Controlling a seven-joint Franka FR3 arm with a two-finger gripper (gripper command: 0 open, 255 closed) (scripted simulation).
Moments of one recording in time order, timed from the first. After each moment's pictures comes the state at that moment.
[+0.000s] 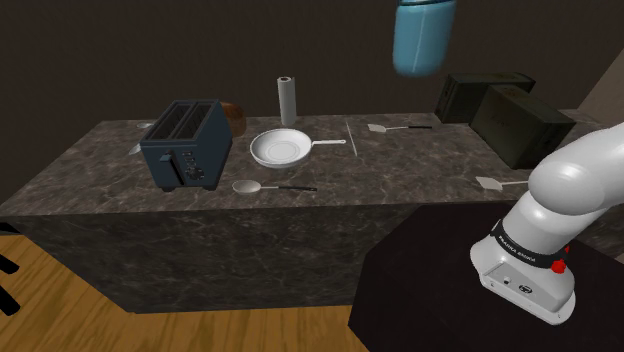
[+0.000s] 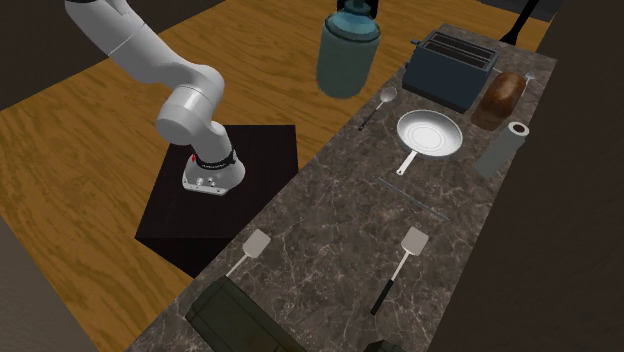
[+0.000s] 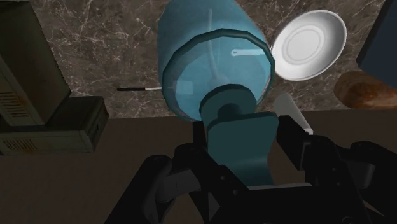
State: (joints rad) arm -0.20 -0.51 0.20 -1.72 -0.08 1.46 0.61
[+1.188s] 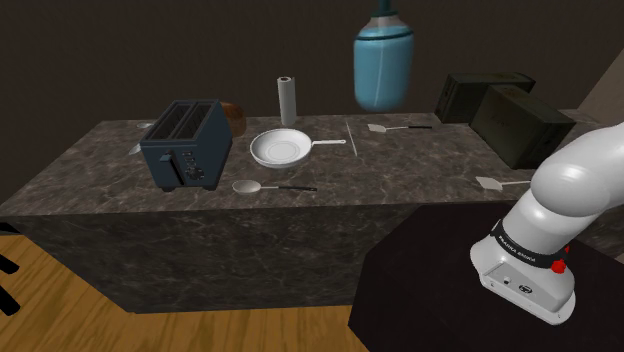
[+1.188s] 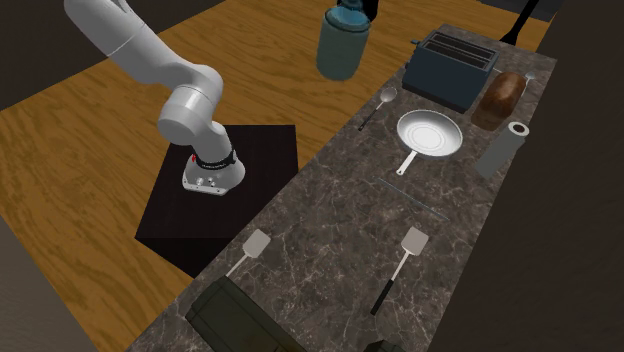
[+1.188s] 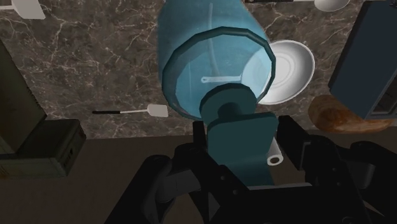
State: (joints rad) arm -0.15 -0.49 0.41 -1.79 -0.04 1.53 0.86
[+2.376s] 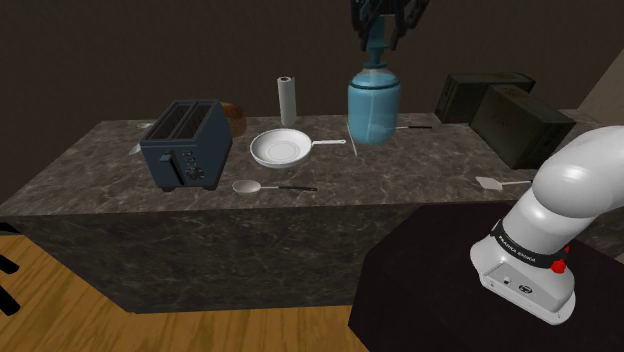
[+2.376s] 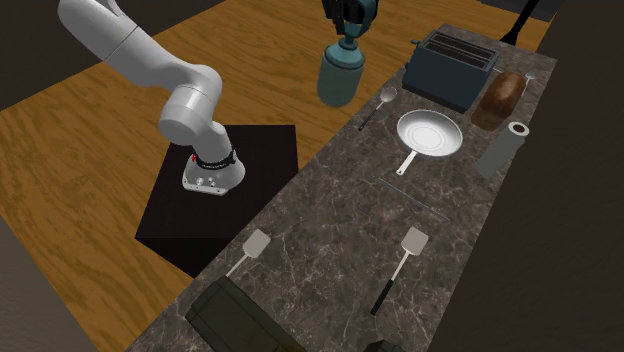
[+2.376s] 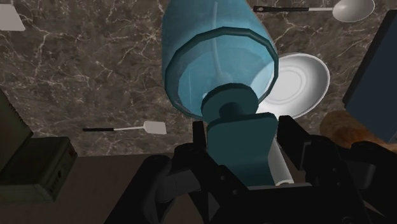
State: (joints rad) arm -0.12 -0.58 0.41 -2.12 -0.01 1.76 0.88
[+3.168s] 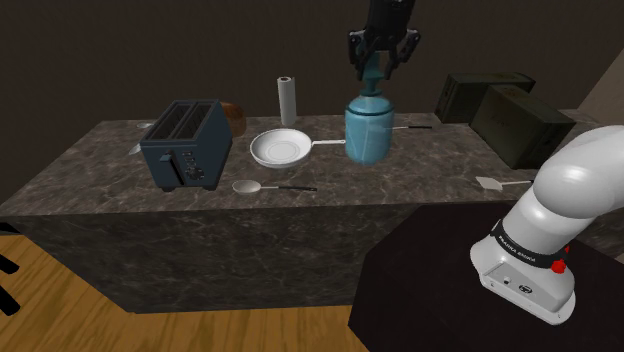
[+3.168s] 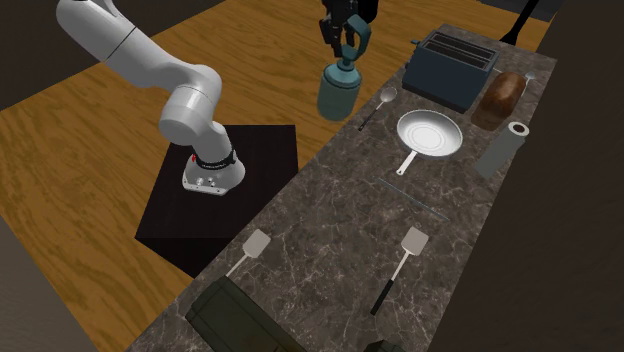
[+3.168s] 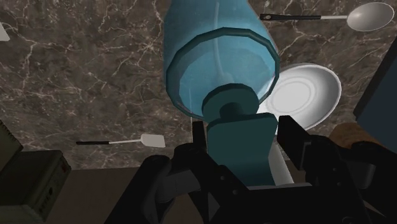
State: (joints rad) arm -0.11 -0.61 0.43 -2.29 0.00 1.91 0.90
